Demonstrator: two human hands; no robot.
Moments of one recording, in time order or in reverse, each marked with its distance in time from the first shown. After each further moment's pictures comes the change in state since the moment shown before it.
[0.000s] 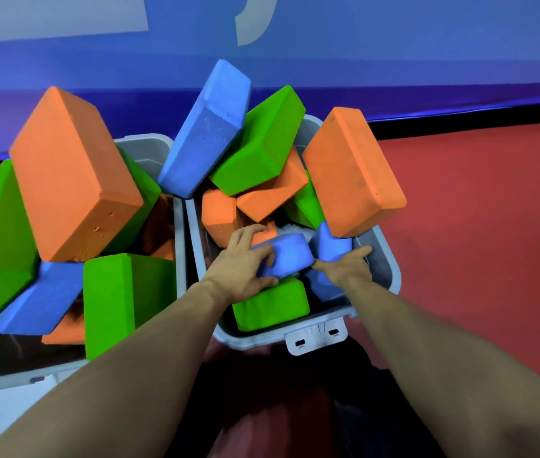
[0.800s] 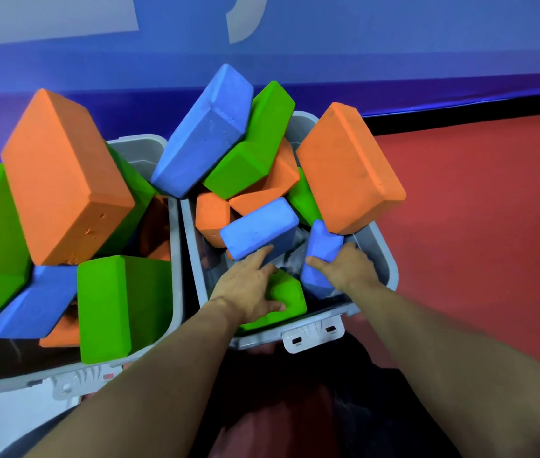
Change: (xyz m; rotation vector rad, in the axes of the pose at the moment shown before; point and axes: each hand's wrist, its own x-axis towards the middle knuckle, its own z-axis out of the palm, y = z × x) left_hand -0.008 0.022 0.028 0.115 -0.141 -0.073; right_hand -0.002 0.008 -0.014 -0.292 0.029 -0.237
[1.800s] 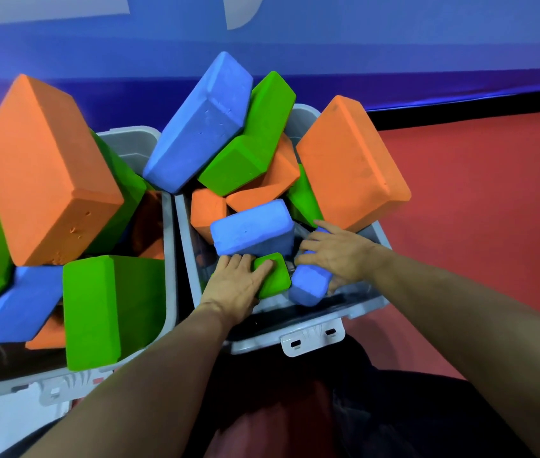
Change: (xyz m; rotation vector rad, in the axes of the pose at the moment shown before) left_hand 0.003 -0.015 0.009 0.405 0.070 0.030; right_hand 0.052 -0.008 -0.023 -1.089 -0.106 -1.277
